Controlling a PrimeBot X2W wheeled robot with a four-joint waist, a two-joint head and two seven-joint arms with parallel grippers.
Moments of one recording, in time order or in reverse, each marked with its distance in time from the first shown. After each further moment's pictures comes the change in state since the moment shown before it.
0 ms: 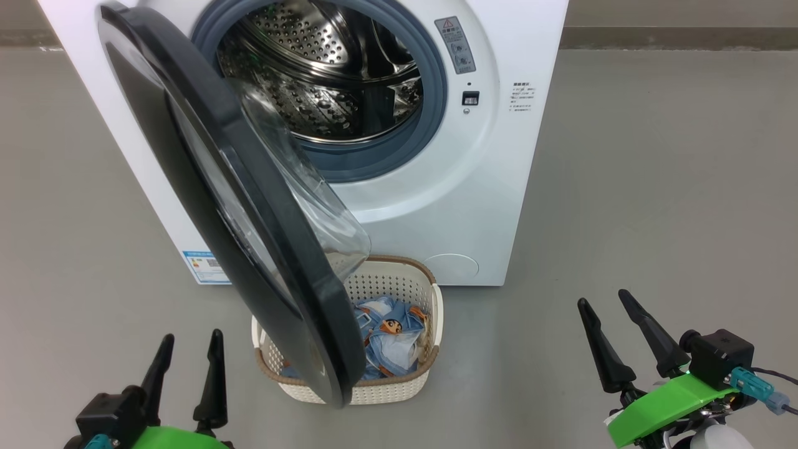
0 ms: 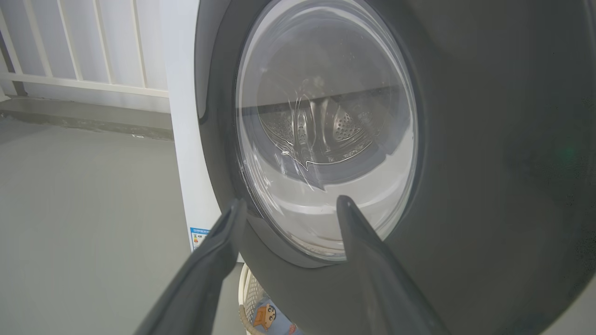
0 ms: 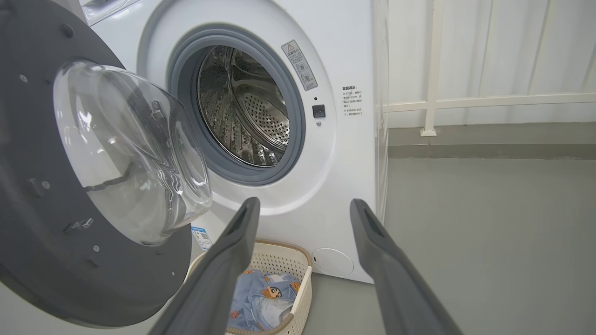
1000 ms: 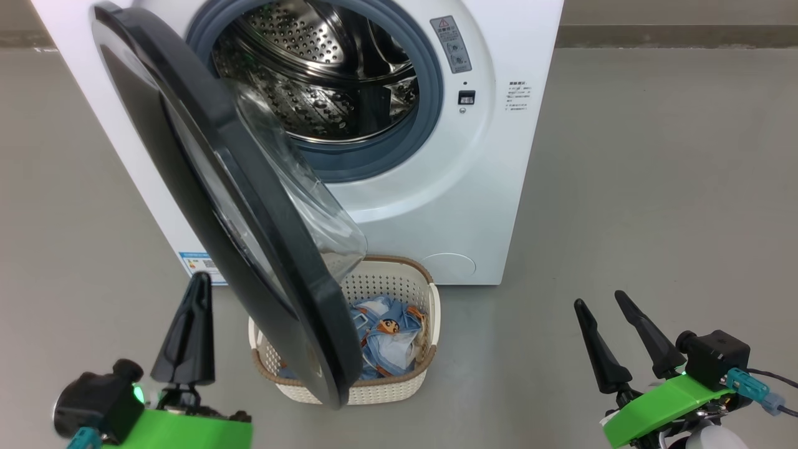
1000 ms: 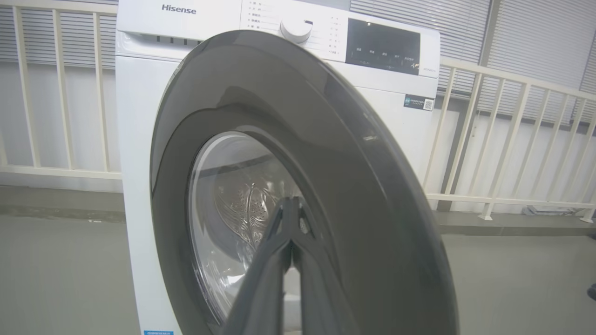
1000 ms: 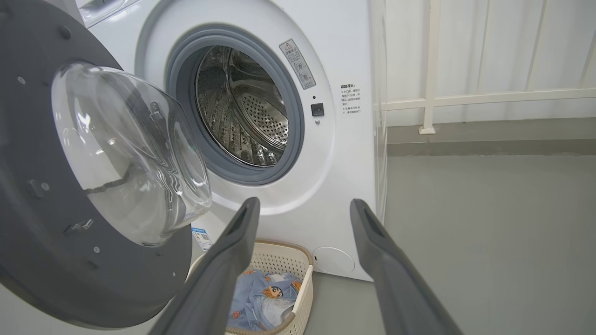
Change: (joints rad) left arm -0.003 -0.002 -0.030 -0.272 0.017 0.000 0.000; right arm 0.000 0.012 -0.002 0.004 -0.001 0.000 0.000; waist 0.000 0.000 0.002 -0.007
